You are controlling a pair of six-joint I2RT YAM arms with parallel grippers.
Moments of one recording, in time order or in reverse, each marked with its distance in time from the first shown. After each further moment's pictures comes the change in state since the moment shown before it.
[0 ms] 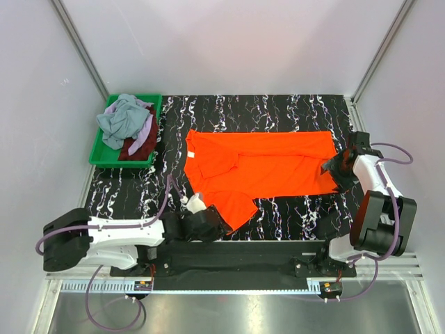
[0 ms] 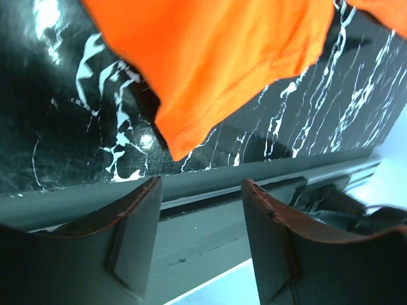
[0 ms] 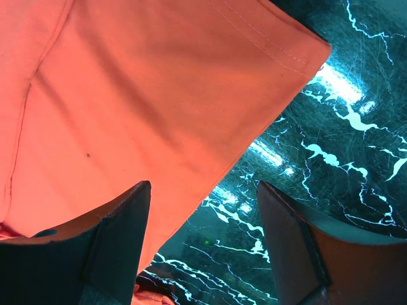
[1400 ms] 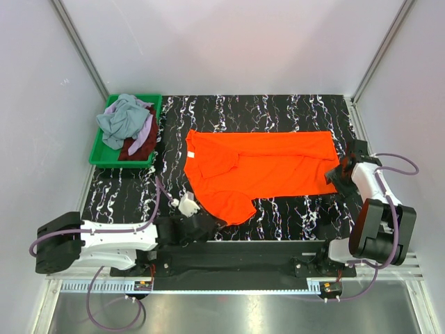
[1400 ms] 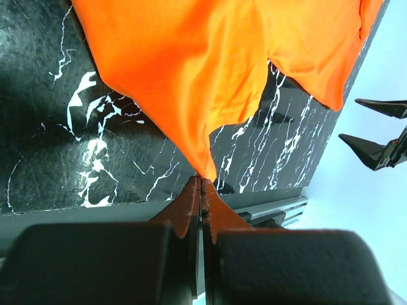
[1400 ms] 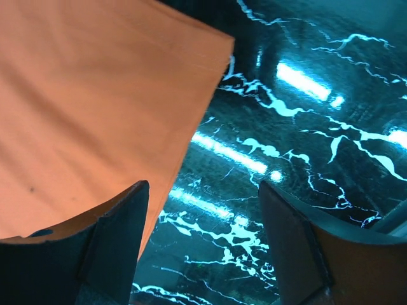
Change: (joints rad) left arm -0.042 -0.073 -0.084 0.121 -0.210 -0.189; right arm 0.000 -0.074 -0.092 -0.023 0.154 0.071
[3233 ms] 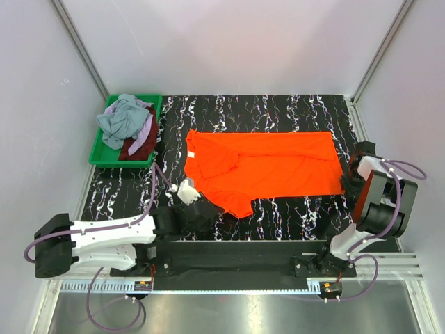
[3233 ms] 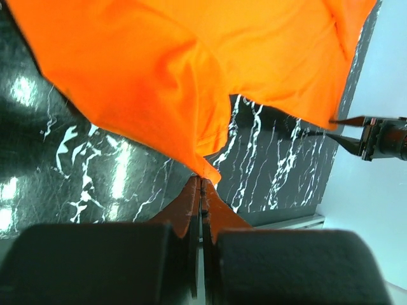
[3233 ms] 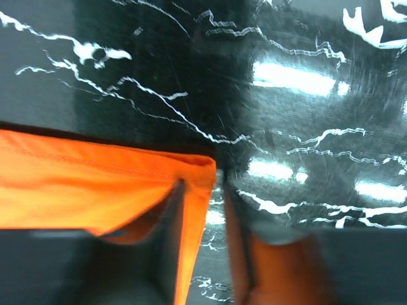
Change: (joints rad) left arm 0.070 -0.020 0.165 -0.180 -0.053 0.181; right arm -0.130 0.246 0.035 0.154 0.110 0.101
